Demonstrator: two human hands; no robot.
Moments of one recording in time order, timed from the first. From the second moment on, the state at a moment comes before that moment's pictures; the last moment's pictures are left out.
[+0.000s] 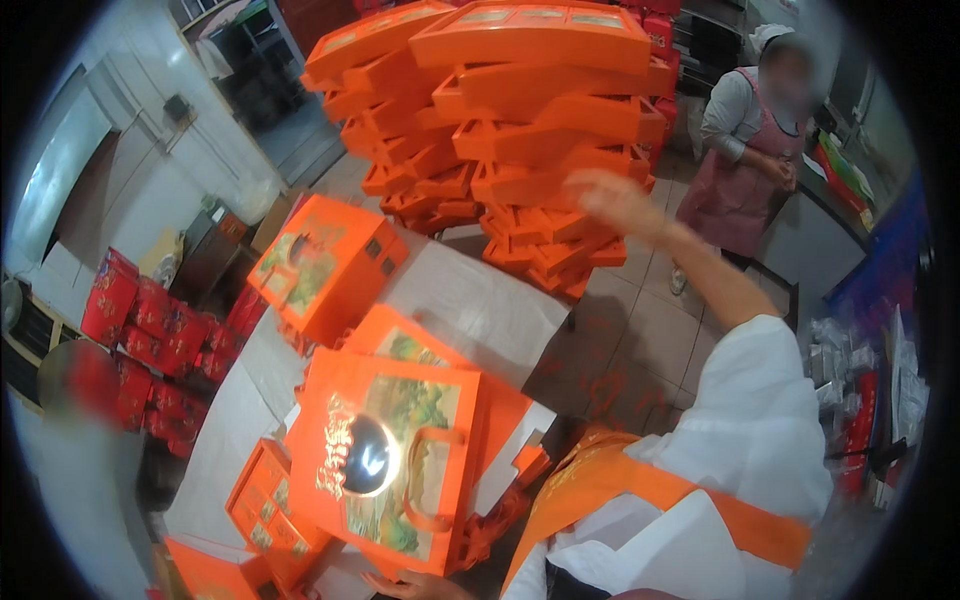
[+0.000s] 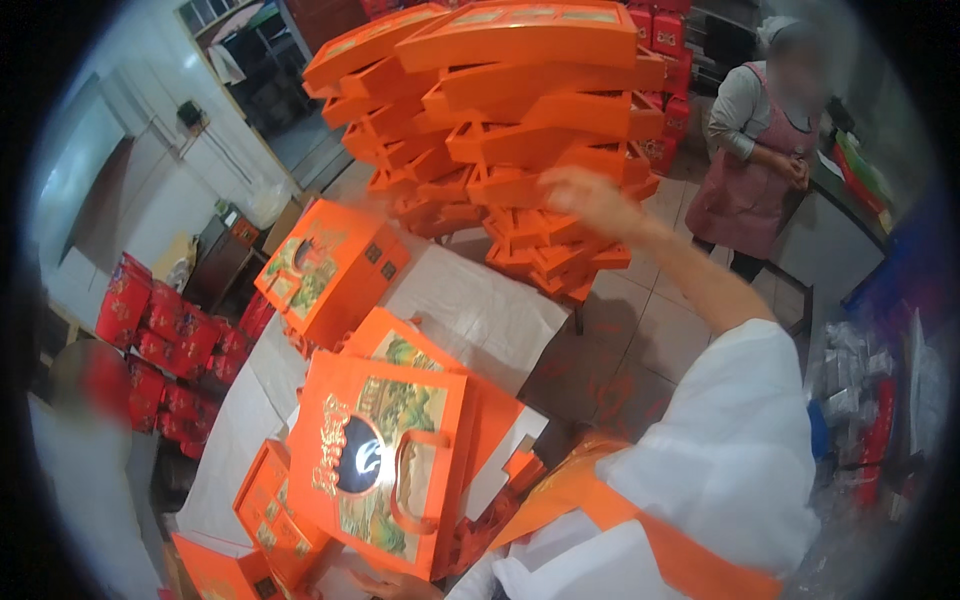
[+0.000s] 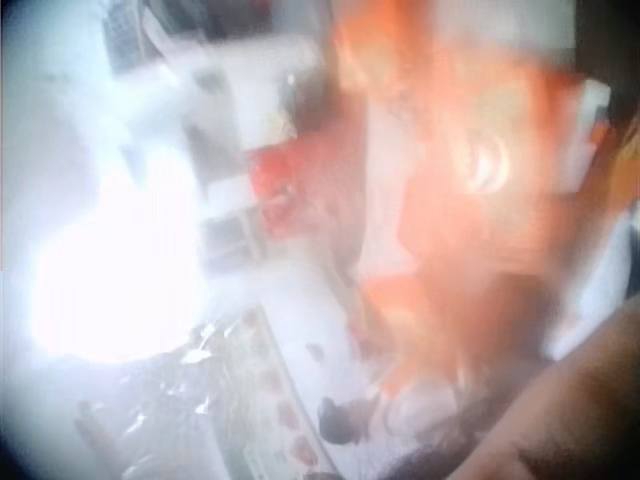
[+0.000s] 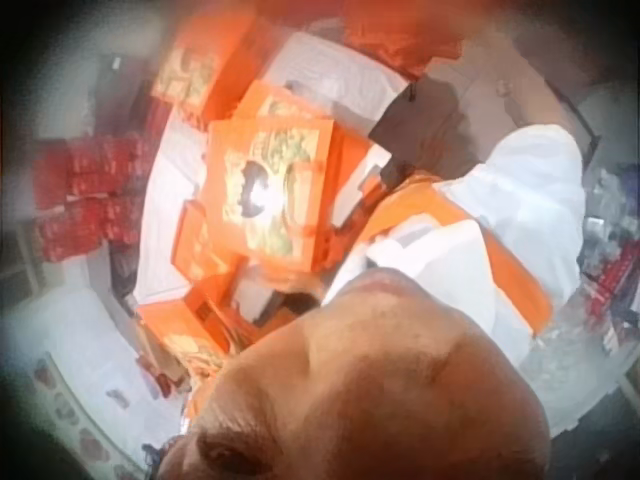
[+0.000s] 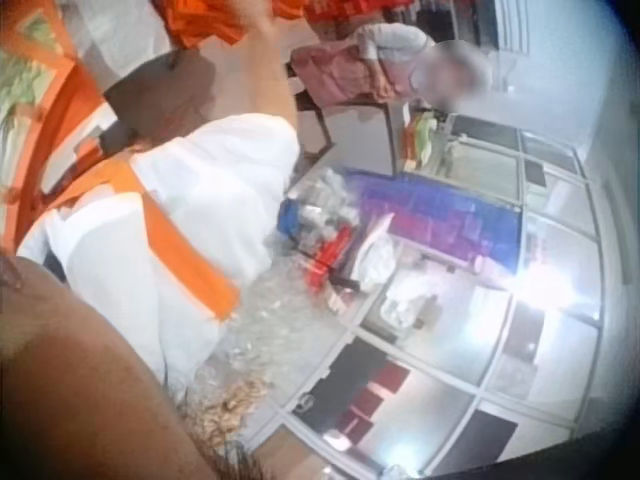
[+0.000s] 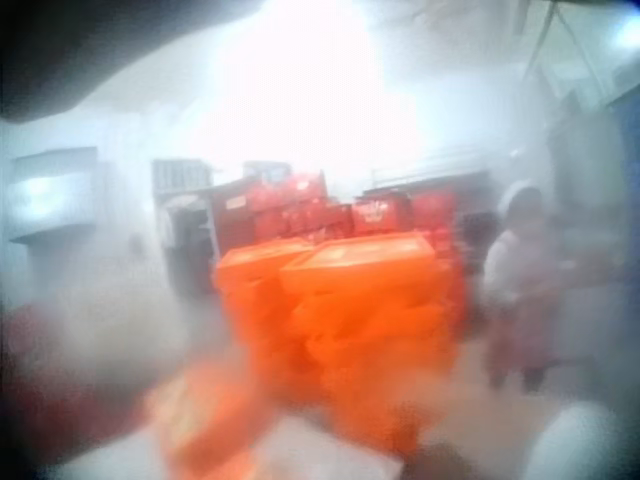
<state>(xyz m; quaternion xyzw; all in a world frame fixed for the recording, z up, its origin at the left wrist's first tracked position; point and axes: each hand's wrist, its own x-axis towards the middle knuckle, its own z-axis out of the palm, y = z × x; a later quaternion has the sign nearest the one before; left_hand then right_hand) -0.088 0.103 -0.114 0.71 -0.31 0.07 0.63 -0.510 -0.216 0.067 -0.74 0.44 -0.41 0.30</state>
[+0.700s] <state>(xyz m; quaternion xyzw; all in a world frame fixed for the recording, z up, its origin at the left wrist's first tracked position) -0.369 -0.463 0.190 0.56 -0.45 -0.47 0.52 -0.777 -0.434 0.223 -0.50 0.53 -0.45 0.51</state>
